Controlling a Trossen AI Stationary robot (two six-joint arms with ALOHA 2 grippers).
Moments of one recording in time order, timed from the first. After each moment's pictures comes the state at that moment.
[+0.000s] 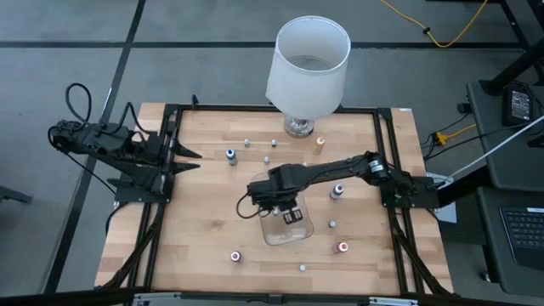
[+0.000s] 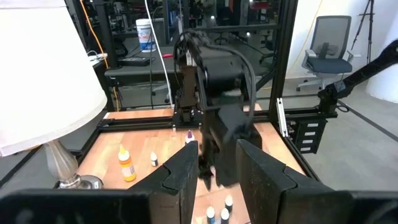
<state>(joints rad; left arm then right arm) -0.35 0.64 1.04 -0.54 -0.32 -0.02 0.18 2.24 2.14 -1.44 0.05 -0.16</state>
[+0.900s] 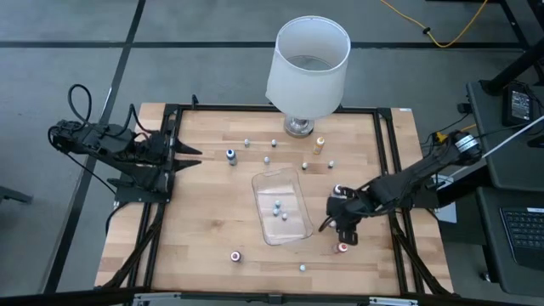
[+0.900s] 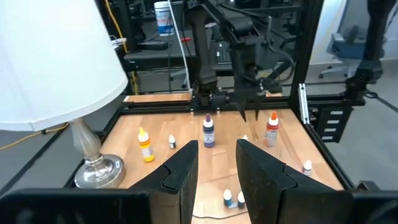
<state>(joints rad) -0.34 0.64 1.04 -0.61 -0.40 -0.04 0.48 1.36 0.95 -0.80 -0.03 0.69</state>
